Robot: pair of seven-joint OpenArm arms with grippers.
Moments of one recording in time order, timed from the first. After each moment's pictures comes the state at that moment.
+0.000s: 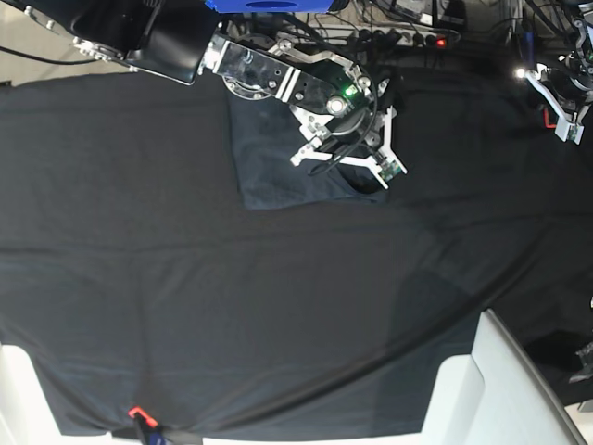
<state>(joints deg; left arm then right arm) 20.4 -28.7 -34.1 60.7 -7.5 -41.3 23.8 10.8 -2.5 -68.1 78.0 15.0 -24.4 -55.1</state>
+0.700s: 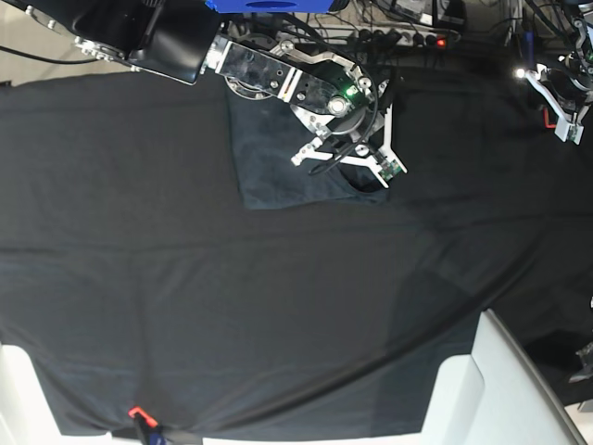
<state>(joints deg) 20.4 -28.7 -34.1 60.7 -7.5 -41.3 23.8 10.8 -2.8 -68.1 76.4 15.2 -24.2 -53.4</state>
